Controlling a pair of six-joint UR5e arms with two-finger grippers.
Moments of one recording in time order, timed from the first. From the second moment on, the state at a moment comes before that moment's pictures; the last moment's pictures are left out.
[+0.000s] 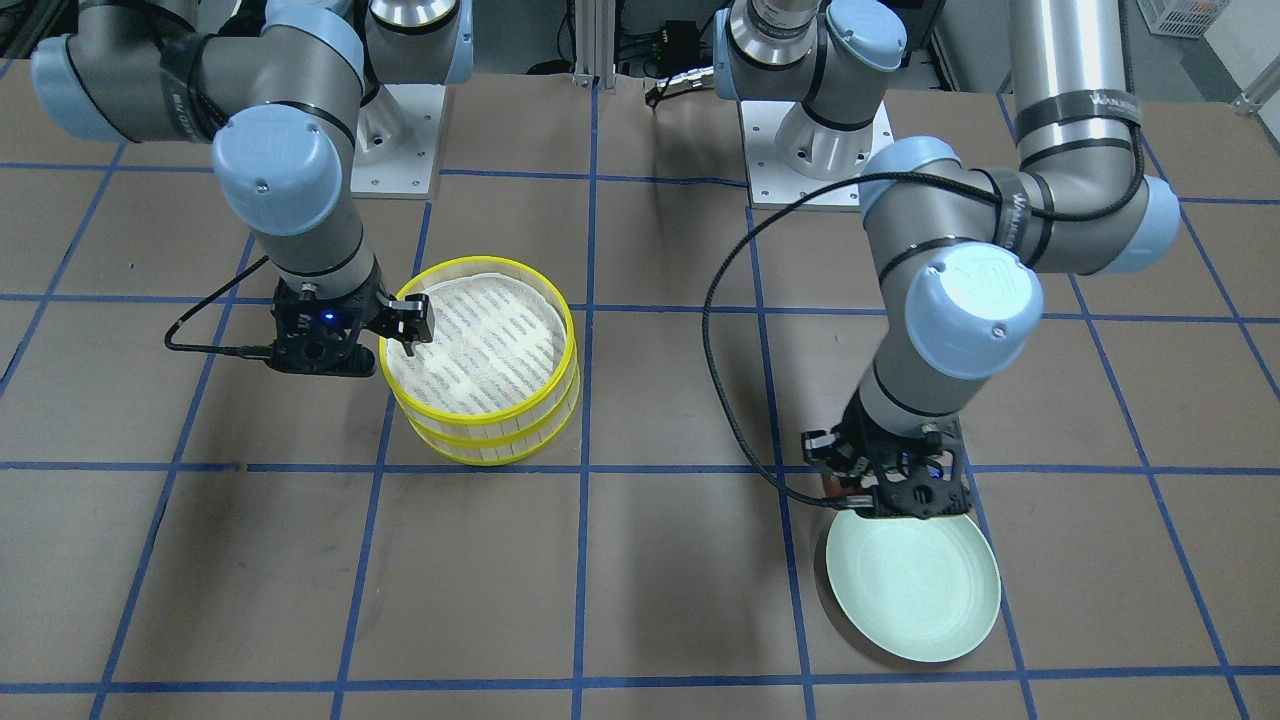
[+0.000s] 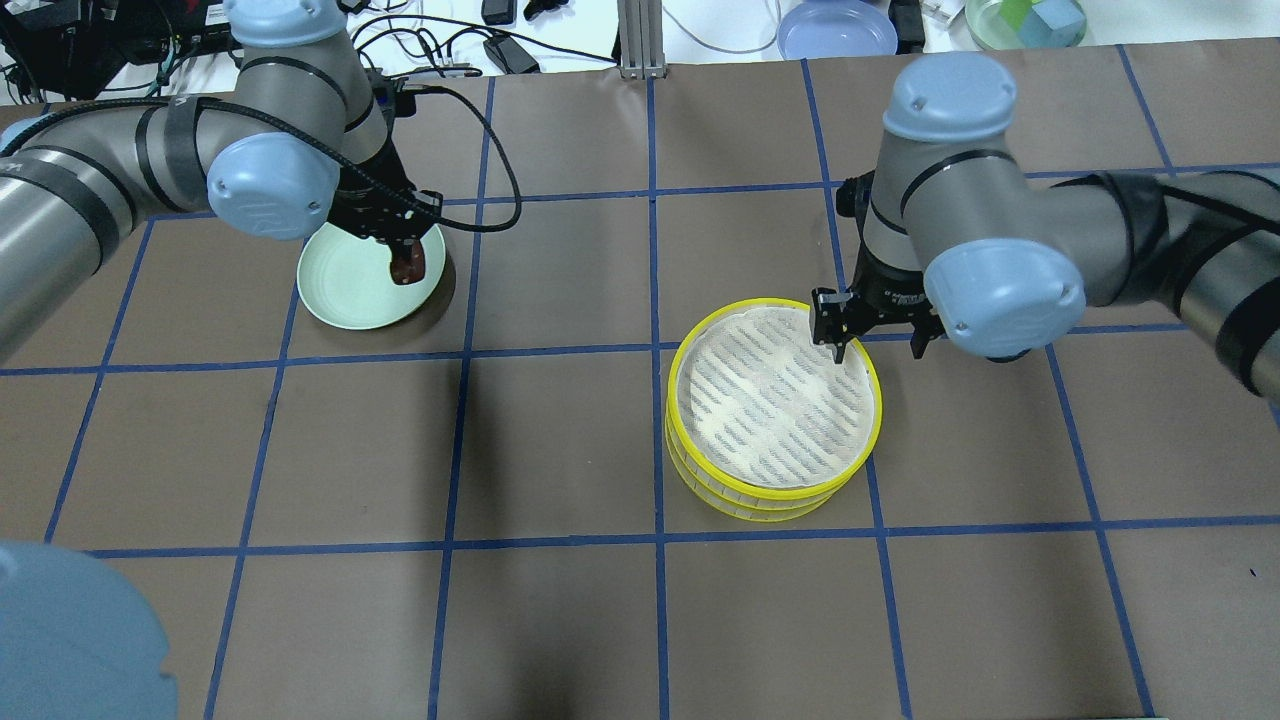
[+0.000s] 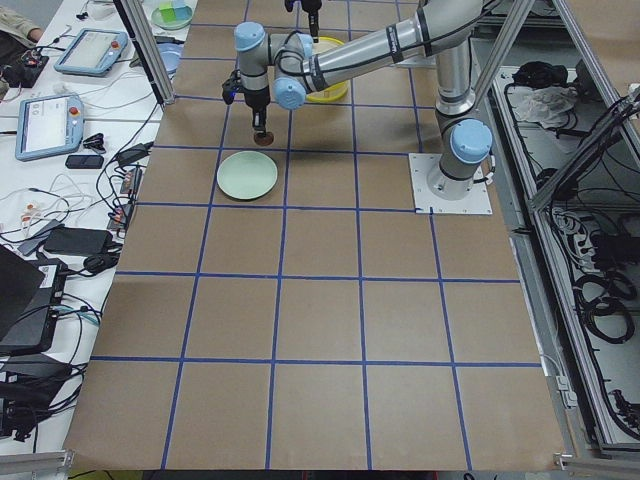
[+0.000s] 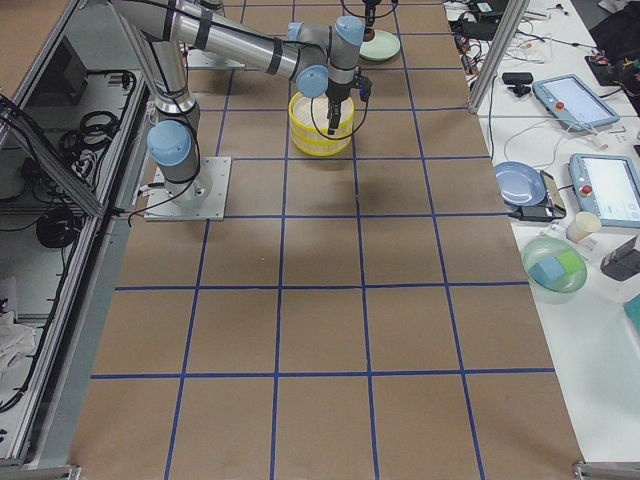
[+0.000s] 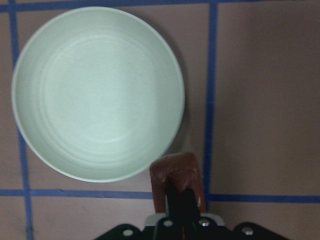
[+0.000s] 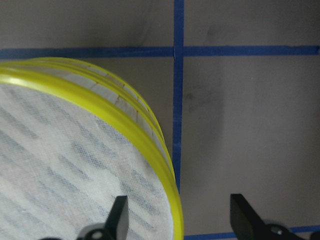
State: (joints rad) left arm -1.59 -1.91 -1.60 -1.20 1.62 -0.06; right arm 1.62 -1.45 1.83 -1.86 -1.63 0.07
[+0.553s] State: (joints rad) left arm -1.91 -1.83 -1.61 -1.27 1.31 -0.62; right arm 1.60 -1.52 1.43 -1.54 -1.63 0.08
